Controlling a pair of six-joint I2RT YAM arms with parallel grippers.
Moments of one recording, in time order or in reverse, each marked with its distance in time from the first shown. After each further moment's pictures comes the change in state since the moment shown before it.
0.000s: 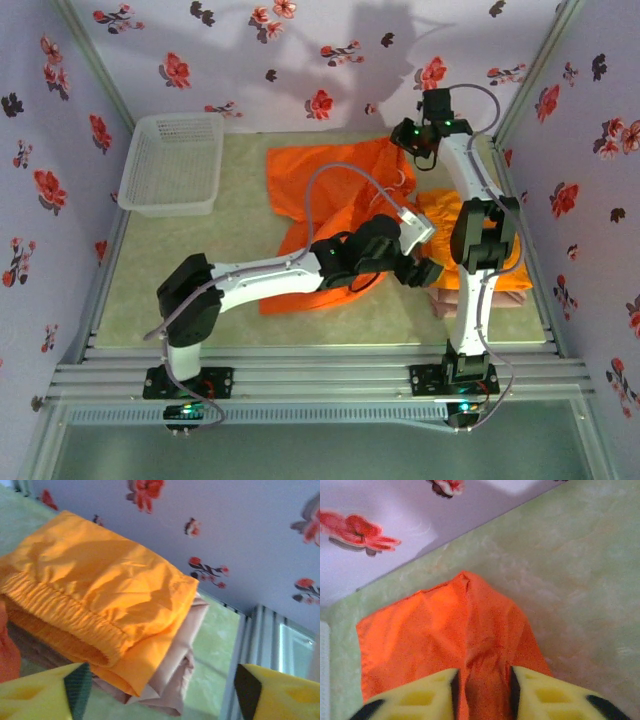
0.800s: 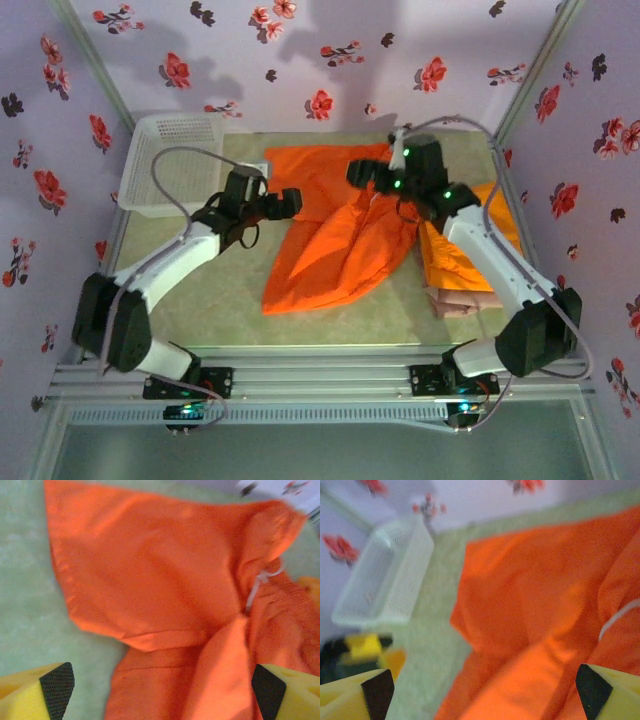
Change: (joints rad) left arm 0.677 -0.351 -0.404 -0.222 -0.095 -0.215; right arm 0.346 -0.808 -0.848 0.284 0.070 -0.045
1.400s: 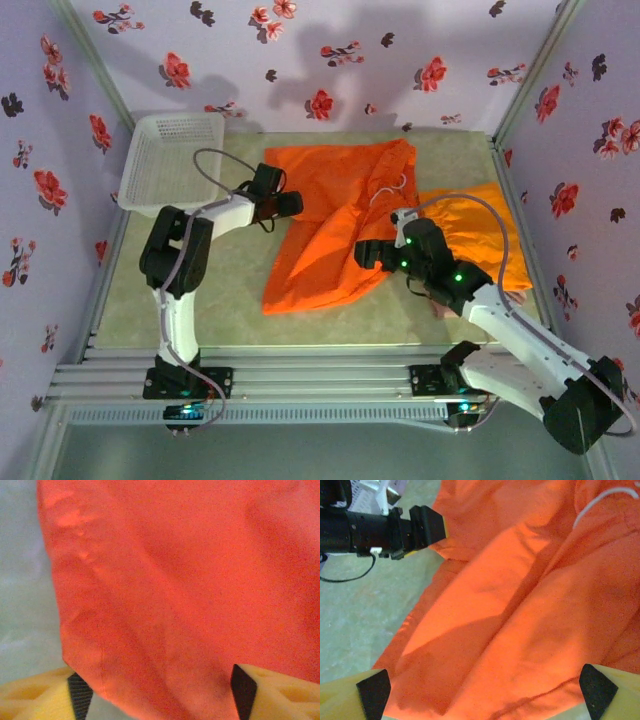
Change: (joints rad) left arm 0.077 0.533 0.272 0.021 0.011 -0.061; right arm 0.166 -0.444 -0.539 0.031 0.166 0.037
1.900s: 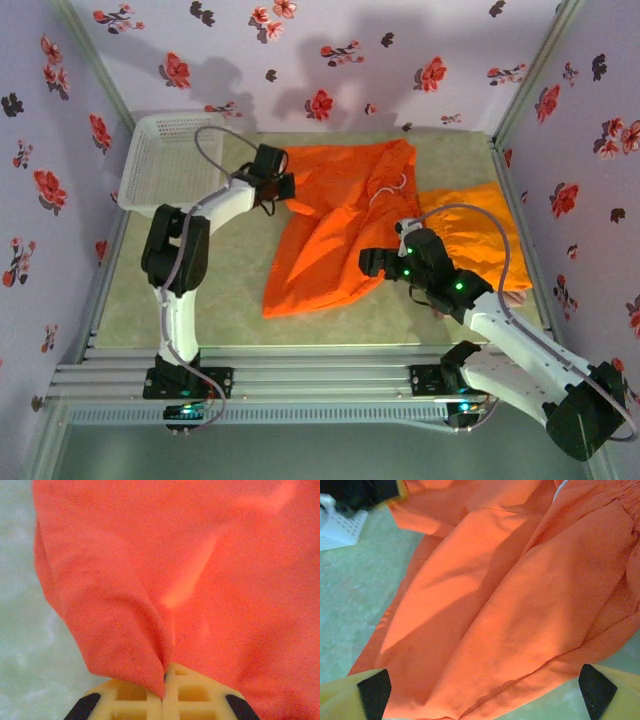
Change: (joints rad) left arm 0.004 -0.024 0.232 -0.174 -0.042 0.131; right arm 0.002 -0.036 -0.068 0.002 0.029 0.028
